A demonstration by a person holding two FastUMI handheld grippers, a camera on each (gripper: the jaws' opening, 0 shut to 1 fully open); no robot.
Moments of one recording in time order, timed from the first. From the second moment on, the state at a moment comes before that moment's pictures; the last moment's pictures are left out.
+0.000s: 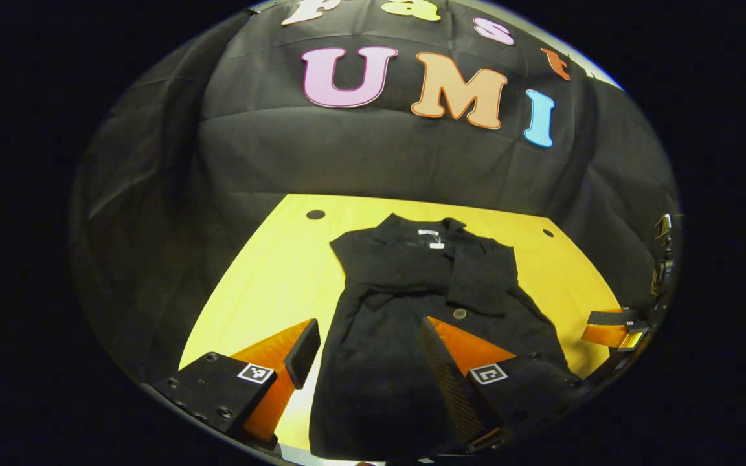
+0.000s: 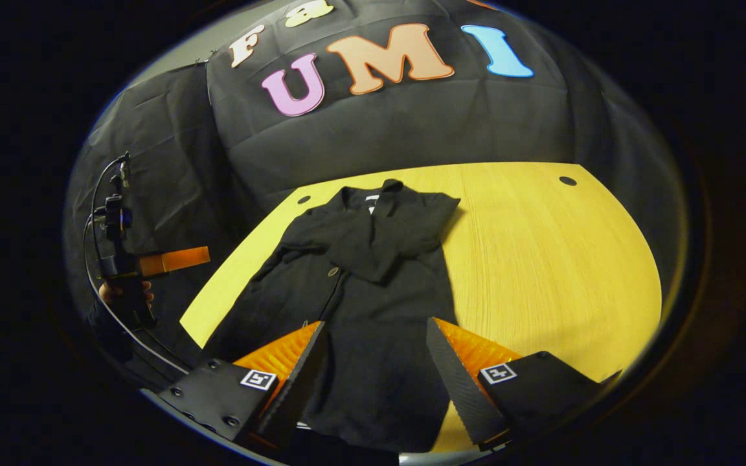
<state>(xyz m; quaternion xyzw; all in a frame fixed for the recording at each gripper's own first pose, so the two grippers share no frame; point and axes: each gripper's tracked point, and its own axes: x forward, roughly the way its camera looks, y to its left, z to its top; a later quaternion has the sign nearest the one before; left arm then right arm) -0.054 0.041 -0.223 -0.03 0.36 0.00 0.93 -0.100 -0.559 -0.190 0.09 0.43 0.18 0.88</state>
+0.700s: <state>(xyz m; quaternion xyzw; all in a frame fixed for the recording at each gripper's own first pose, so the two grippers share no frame) -0.192 0.080 -0.329 -0.03 0.47 0.03 0.88 -0.184 -0.581 -0.254 0.01 0.49 0.10 0.87</state>
